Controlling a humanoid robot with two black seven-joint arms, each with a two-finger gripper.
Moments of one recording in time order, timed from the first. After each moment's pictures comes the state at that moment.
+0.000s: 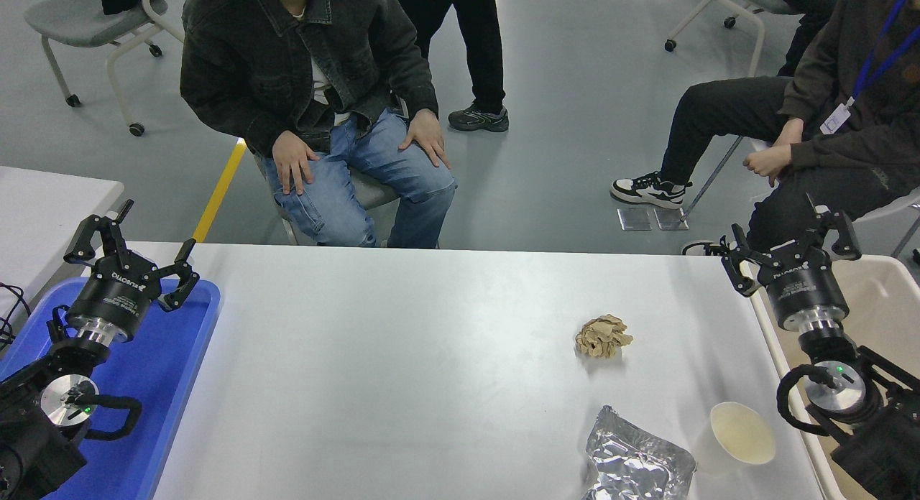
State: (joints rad) left arm -0.59 0.43 -0.63 -0.25 -0.08 -0.82 -0.58; right arm 0.57 -0.39 0.70 0.58 0.16 0.42 0.58
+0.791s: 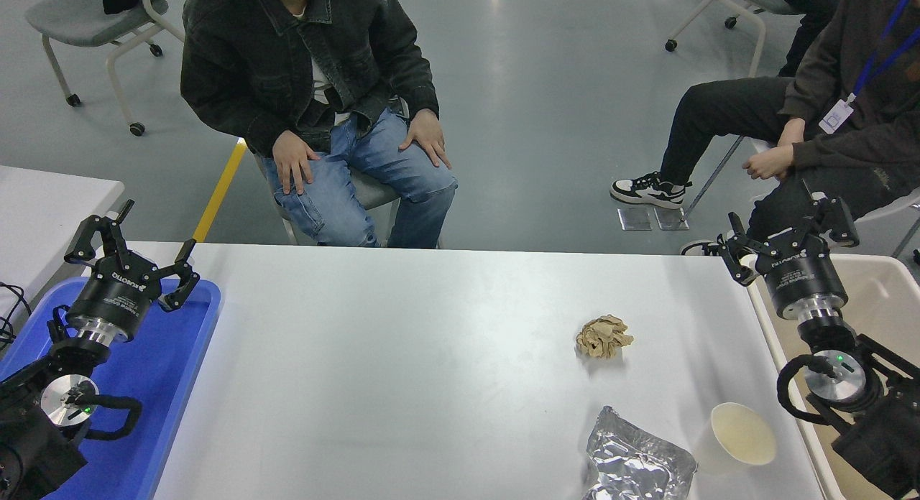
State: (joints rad) left arm -0.59 0.43 -0.63 -0.25 -0.08 -0.82 -0.58; right arm 0.59 -0.41 0.69 0.58 0.16 0.42 0.57
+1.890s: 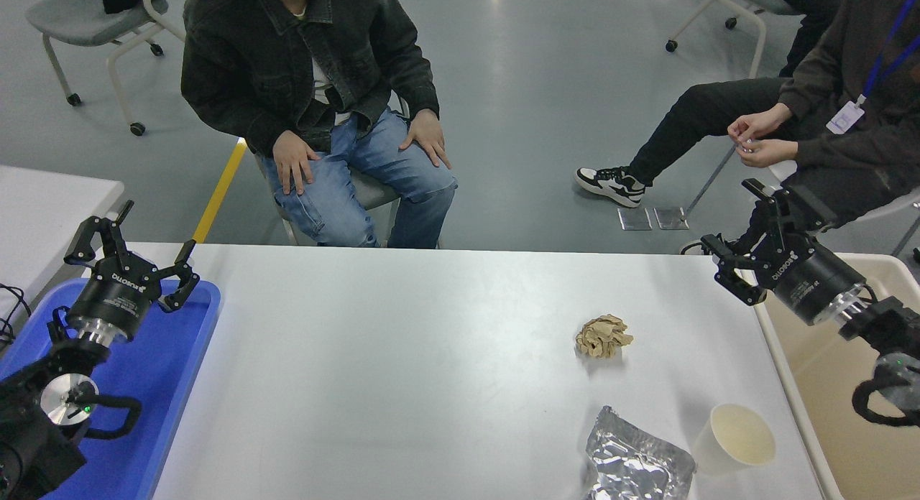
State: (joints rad) left arm -0.59 0.43 -0.63 -0.25 -0.08 -0.82 -0.58; right arm 0.63 -0.81 0.42 1.05 -0.32 0.44 0.49
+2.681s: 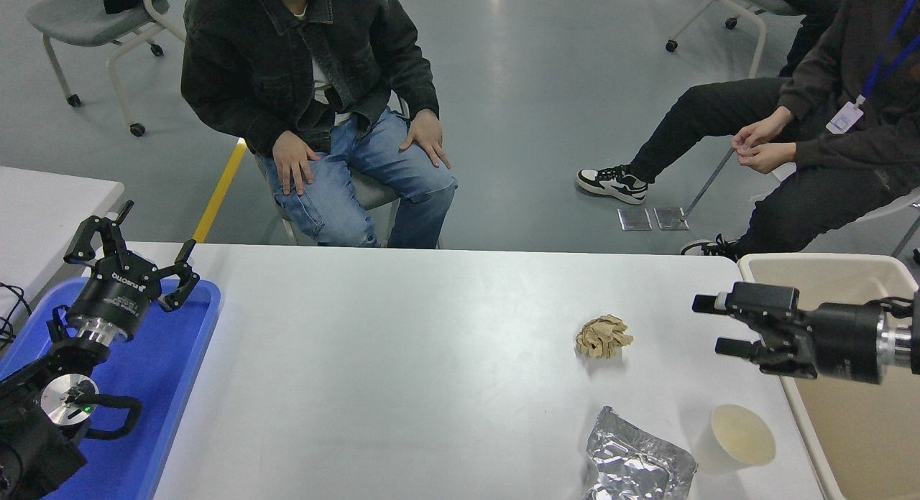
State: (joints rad) left arm -0.59 0.43 -0.63 -0.25 -0.08 -0.82 -0.58; right arm 0.76 -1.04 0.22 1.28 -0.95 0.55 0.41
